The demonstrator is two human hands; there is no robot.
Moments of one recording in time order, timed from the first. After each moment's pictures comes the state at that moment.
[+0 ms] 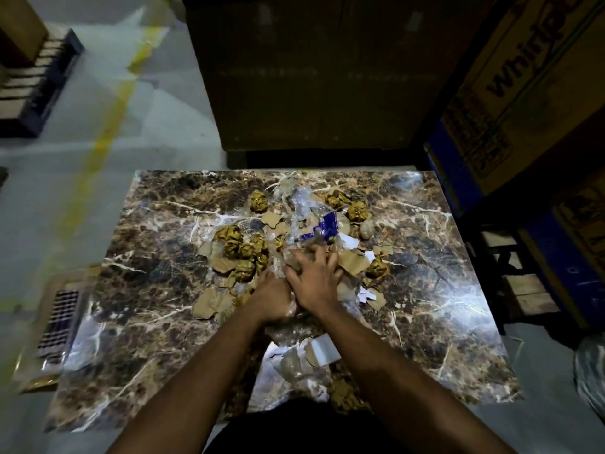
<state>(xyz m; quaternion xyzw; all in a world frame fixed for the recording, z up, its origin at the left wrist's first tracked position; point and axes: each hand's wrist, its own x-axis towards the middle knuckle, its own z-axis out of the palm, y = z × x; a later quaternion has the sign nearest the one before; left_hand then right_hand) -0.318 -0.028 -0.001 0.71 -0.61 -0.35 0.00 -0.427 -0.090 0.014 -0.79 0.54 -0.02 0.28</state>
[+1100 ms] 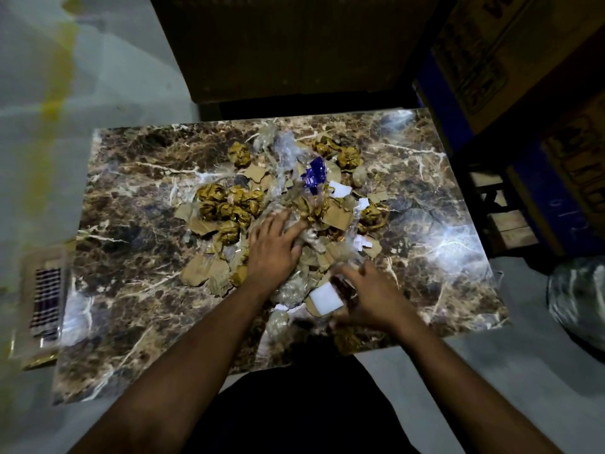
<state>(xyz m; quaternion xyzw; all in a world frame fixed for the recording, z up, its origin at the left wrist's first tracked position) -0.334 -0.024 -0.036 0.76 -0.62 -0.14 0.11 -0.575 -0.038 0.026 -0.82 0.46 0.15 0.31</state>
